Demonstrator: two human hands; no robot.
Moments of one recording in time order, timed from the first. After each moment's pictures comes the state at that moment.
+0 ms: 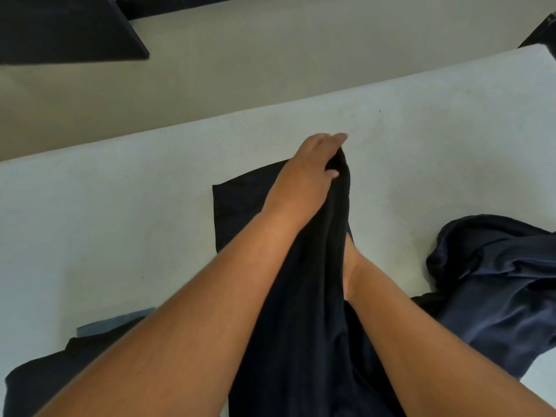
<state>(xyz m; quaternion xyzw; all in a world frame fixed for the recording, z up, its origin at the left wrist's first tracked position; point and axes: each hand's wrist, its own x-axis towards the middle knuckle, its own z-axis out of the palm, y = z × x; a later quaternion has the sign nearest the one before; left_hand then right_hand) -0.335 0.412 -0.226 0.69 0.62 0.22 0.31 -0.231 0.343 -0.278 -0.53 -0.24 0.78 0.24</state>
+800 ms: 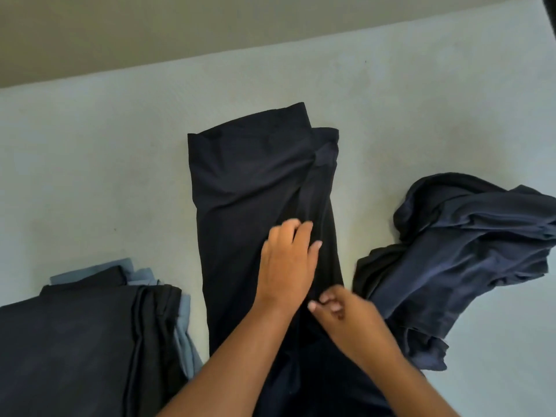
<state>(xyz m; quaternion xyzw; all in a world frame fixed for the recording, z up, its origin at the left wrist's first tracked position) -0.280 0.229 -0.312 0.65 0.72 0.14 0.19 -0.136 0.192 -0.271 -0.67 -0.52 0.52 -0.07</state>
